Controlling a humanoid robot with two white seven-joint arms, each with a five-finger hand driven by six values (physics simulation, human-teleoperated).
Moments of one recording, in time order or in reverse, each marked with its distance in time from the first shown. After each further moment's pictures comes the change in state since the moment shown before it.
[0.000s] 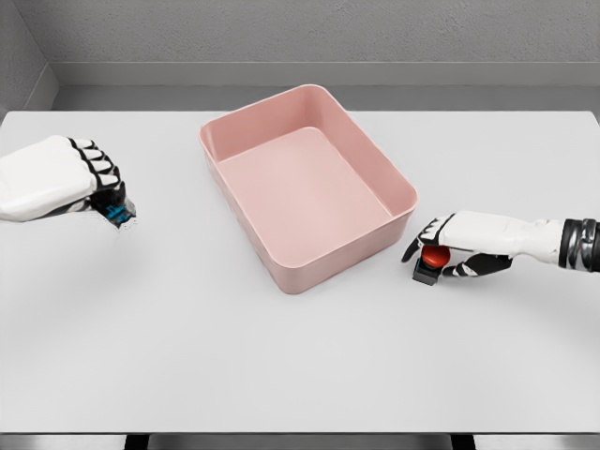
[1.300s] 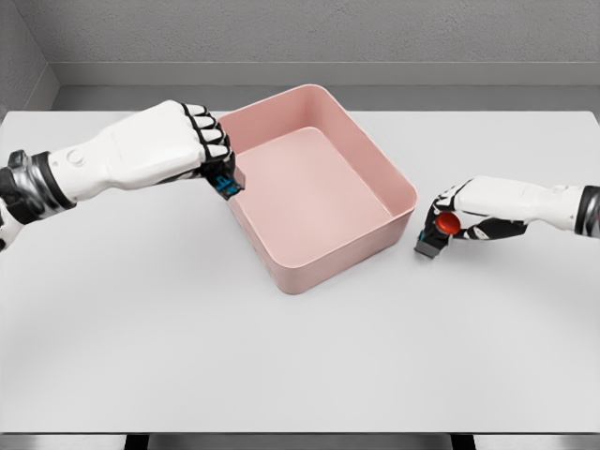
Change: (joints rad) left arm -0.276 -0.296 -0.221 0.018 -0.061 0.000 -0.028; right arm -0.107 -0.001 0.003 0.072 -0.001 -0.001 0.012
